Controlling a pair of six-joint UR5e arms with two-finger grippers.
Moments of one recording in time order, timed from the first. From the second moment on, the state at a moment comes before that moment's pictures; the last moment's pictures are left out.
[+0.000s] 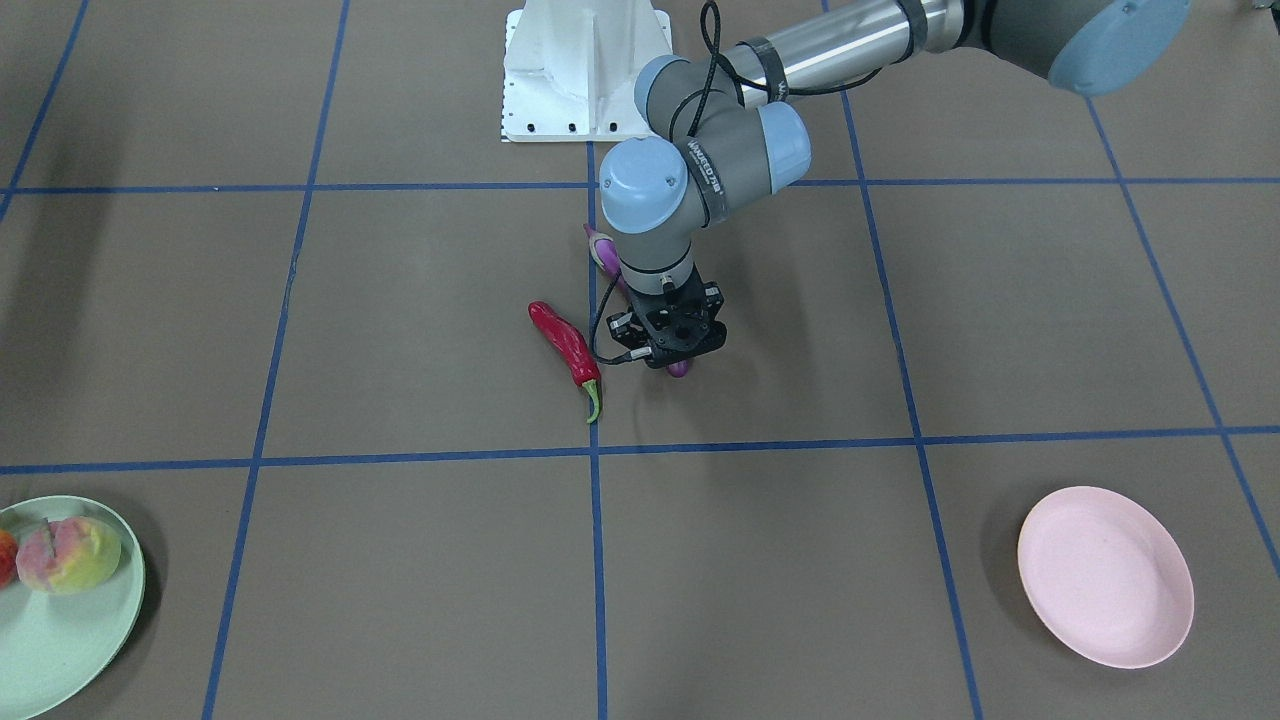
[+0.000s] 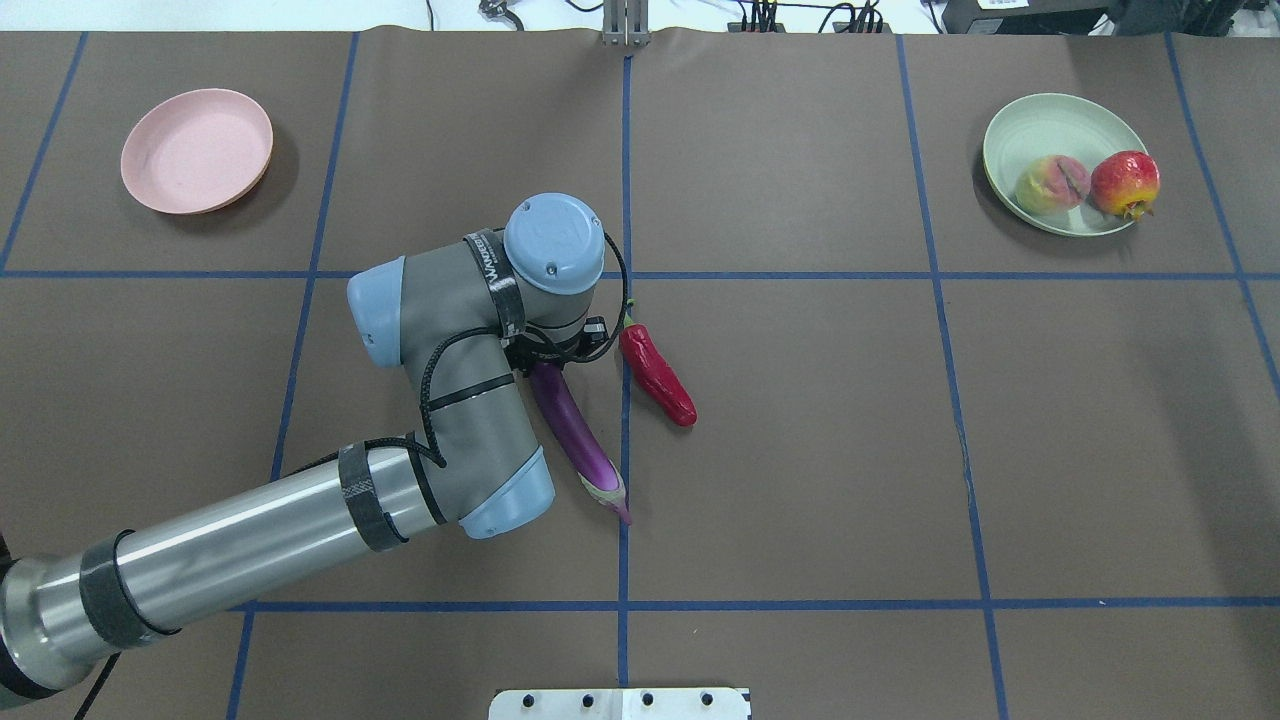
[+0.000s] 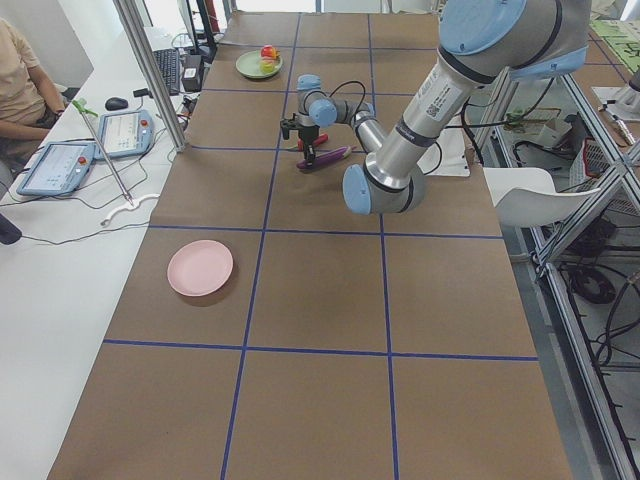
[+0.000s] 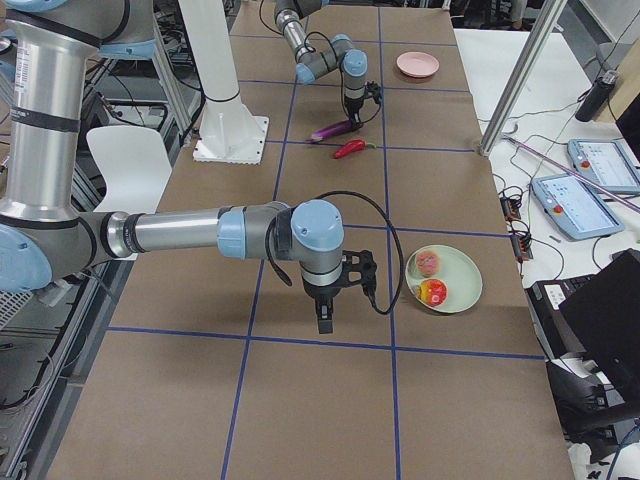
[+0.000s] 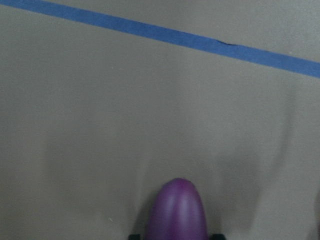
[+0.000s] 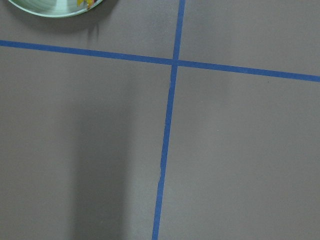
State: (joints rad) left arm -0.55 -2.42 -1.40 -1.49 -1.83 -1.36; right arm 1.63 -1.78 1.92 -1.68 2.34 -0.13
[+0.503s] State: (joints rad) left arm -0.75 -2.39 -1.46 -1.48 -1.83 -0.95; right arm 1.63 -1.78 1.91 -1.68 2.34 -0.12
